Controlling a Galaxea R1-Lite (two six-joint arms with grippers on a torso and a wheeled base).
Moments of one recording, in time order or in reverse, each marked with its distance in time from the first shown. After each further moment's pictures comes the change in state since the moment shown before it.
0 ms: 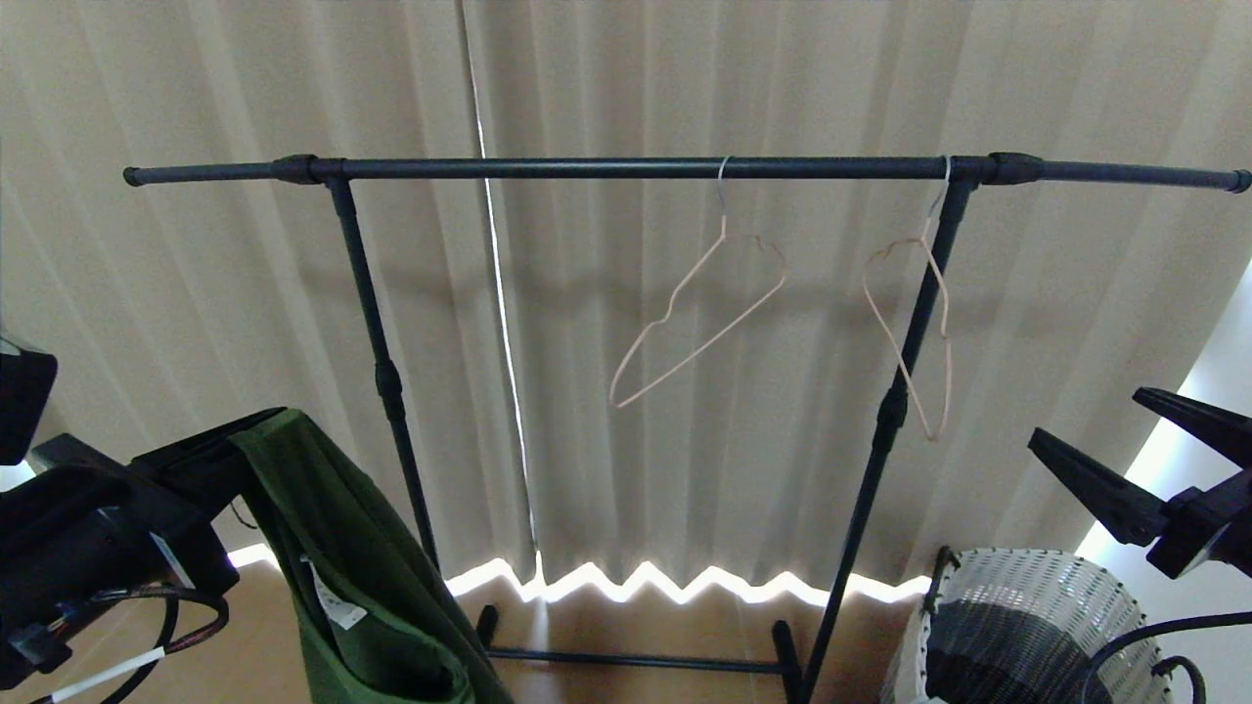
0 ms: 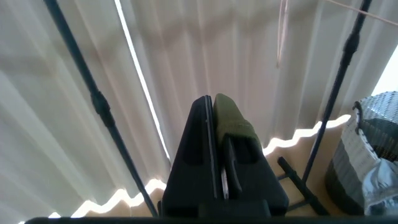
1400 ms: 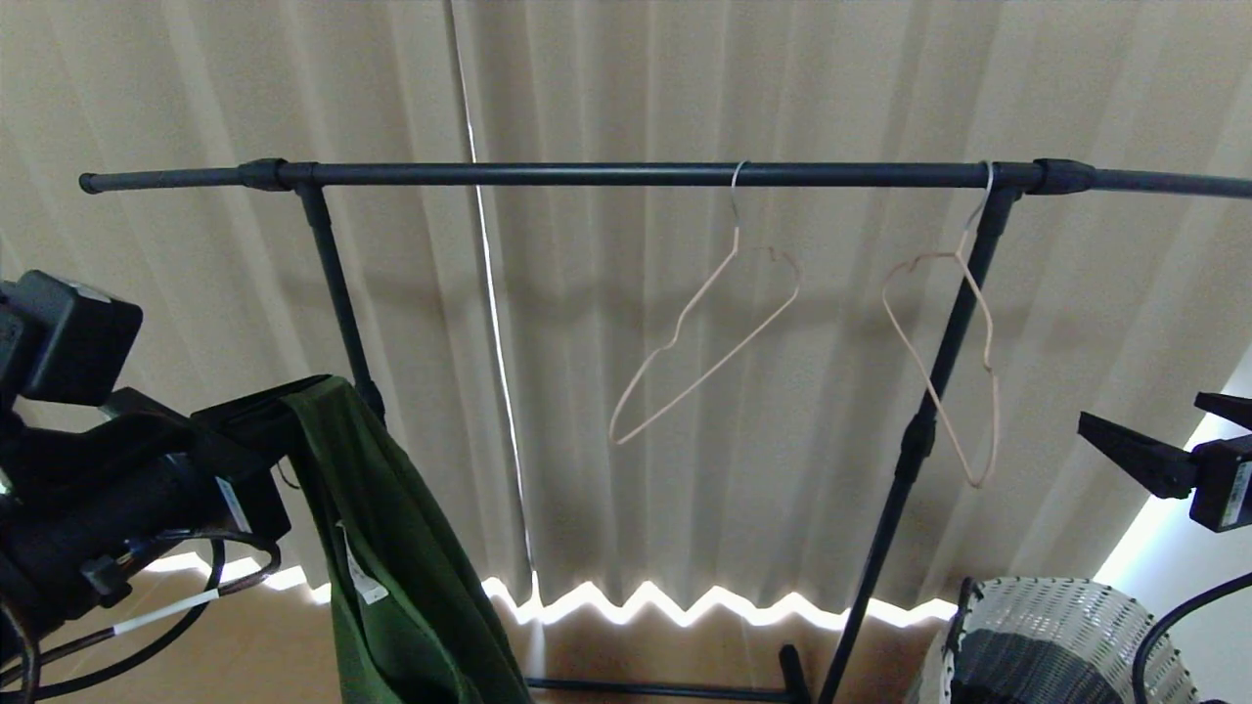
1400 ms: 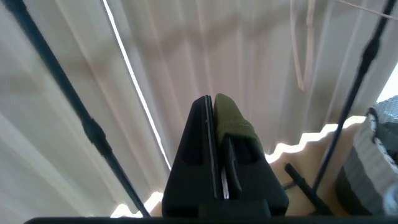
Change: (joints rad) left arm -0.033 0.104 -0.095 0.002 0.000 0.024; right arm -0.133 -0.041 -0.293 0.570 -0.116 -0.011
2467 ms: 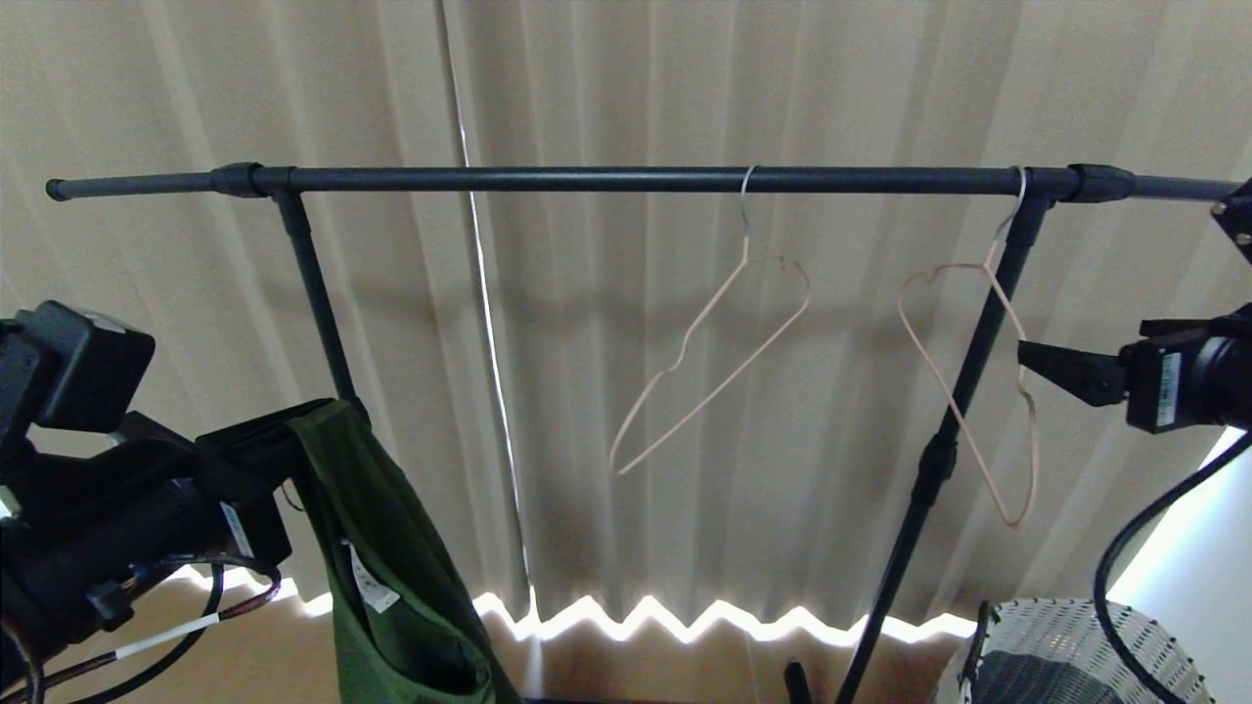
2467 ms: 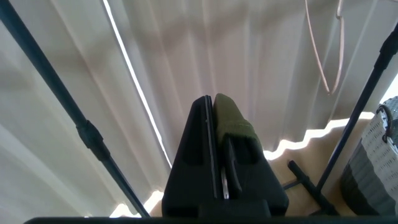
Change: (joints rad) left arm -0.001 -0.005 0.037 0.000 0.000 -0.004; right arm 0.268 0.123 -0.365 0.312 -0.280 0.050
